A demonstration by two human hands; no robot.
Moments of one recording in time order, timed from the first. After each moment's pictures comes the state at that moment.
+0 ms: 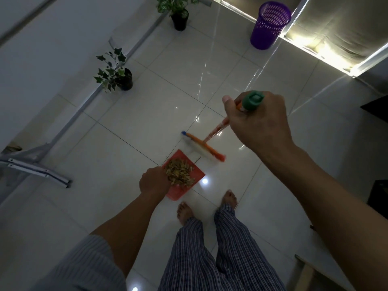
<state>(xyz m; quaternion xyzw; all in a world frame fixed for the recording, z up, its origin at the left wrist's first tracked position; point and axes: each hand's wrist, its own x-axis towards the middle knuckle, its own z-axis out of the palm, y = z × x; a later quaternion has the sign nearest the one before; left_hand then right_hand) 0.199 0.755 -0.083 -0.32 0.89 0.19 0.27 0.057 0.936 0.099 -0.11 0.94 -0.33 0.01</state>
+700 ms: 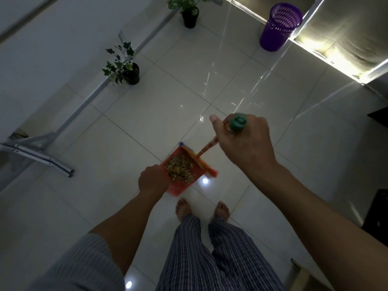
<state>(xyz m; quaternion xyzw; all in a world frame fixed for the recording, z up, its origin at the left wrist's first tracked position) 0.218 0.759 -0.083 -0.36 0.88 0.22 0.23 0.092 0.933 0.073 -0.17 0.94 -0.29 0.03</state>
